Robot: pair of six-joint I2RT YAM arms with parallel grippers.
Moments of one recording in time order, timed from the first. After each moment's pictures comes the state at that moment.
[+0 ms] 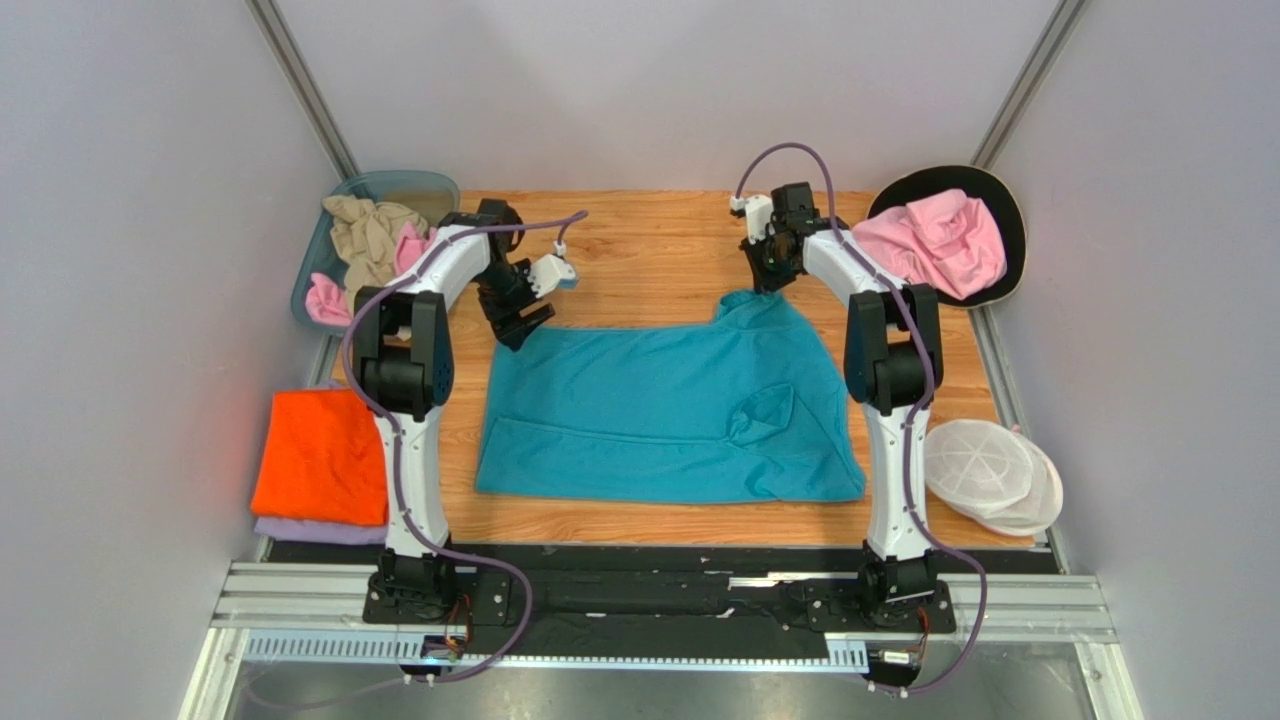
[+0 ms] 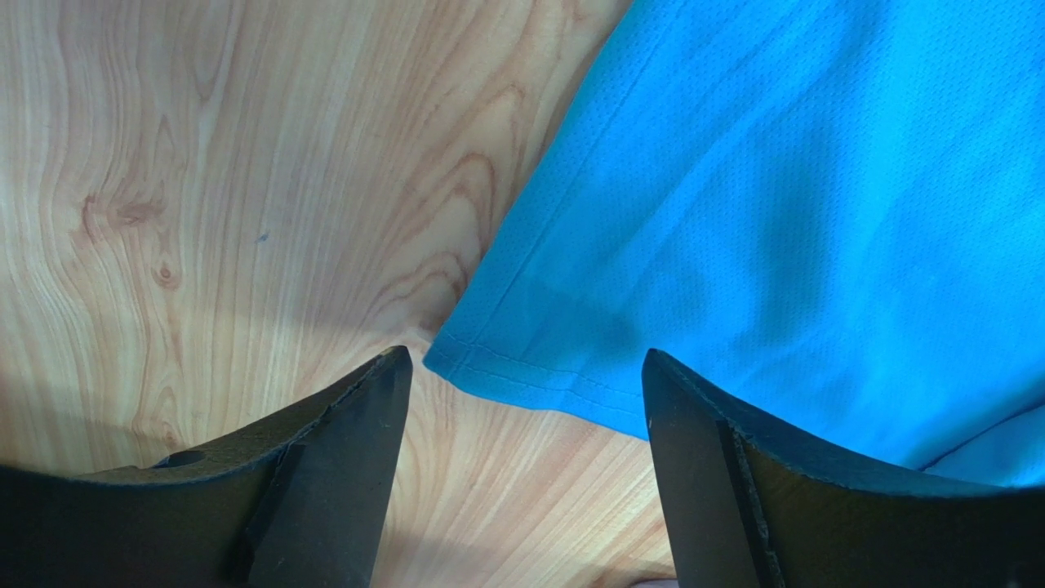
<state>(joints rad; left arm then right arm) -0.13 2.20 1.80 -1.02 0.21 0.98 0.18 2.35 1.93 -0.58 -0.19 -0.31</state>
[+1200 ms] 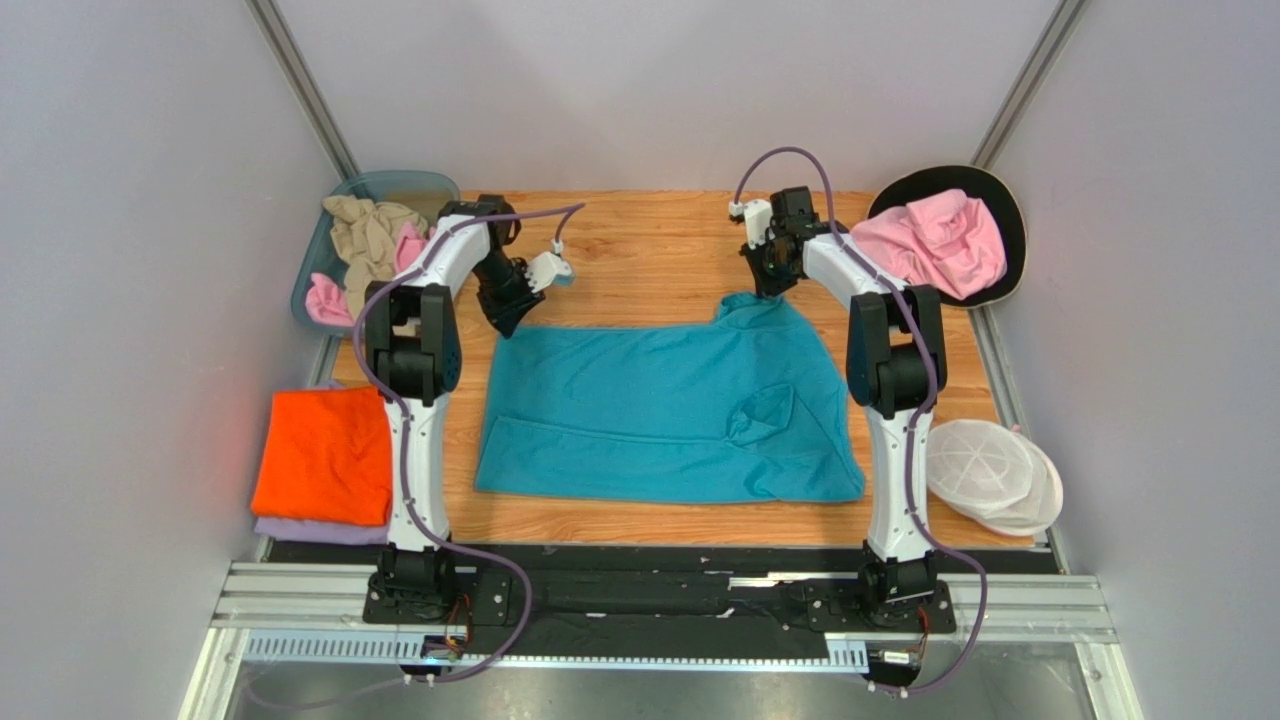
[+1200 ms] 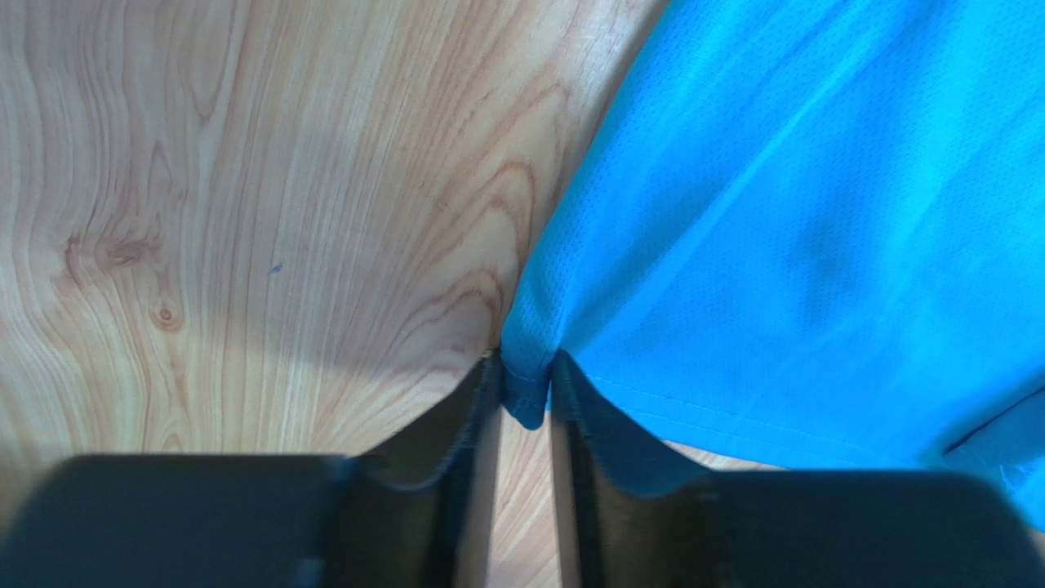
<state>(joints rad) -0.10 2.36 2.02 -1.19 0.24 1.04 0.18 2.31 1.86 -0.56 -0.17 -0.33</state>
